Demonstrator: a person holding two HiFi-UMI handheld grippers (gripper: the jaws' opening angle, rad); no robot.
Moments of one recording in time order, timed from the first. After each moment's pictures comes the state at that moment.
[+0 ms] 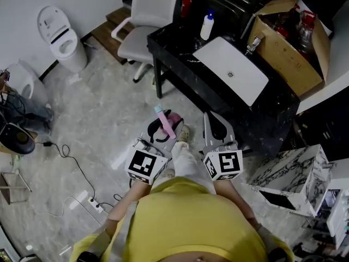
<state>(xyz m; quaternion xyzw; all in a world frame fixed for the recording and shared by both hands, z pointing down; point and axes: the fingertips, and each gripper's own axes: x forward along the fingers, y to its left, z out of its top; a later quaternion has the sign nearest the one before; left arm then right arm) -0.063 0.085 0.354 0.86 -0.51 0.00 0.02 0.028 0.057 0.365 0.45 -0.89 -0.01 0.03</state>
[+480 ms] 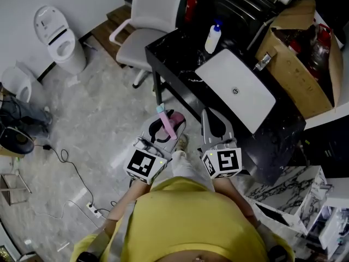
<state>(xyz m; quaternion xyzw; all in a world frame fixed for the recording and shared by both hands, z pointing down) -0.073 -0.056 0.361 0.87 -0.50 -0.02 0.02 0.001 -0.092 0.371 0.43 -0.90 -0.01 0.02</state>
